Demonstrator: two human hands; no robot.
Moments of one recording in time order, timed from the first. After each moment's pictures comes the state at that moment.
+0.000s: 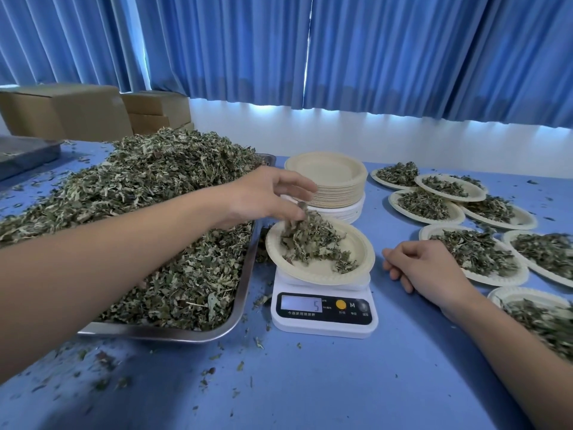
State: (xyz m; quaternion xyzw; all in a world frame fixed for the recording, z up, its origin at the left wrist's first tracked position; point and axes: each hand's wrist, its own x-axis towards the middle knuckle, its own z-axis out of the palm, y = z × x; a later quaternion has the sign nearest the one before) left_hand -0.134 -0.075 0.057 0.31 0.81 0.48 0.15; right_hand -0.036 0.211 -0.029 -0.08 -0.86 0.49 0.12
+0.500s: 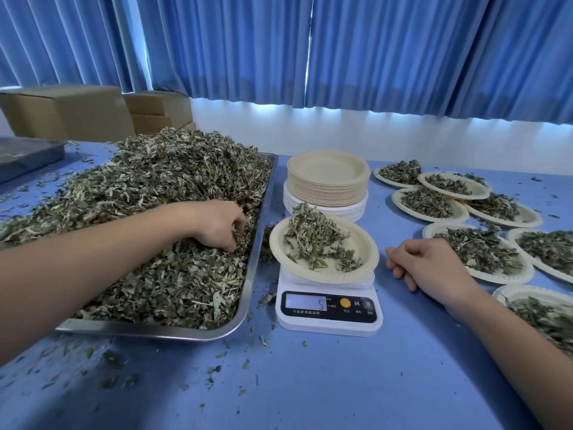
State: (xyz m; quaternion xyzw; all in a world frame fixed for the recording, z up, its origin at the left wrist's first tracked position) left_hand -0.145 -0.125 0.035 0.19 0.97 -0.02 0.13; right_hand -0.036 0.211 -0.030 -0.09 -0.86 0.48 0.12
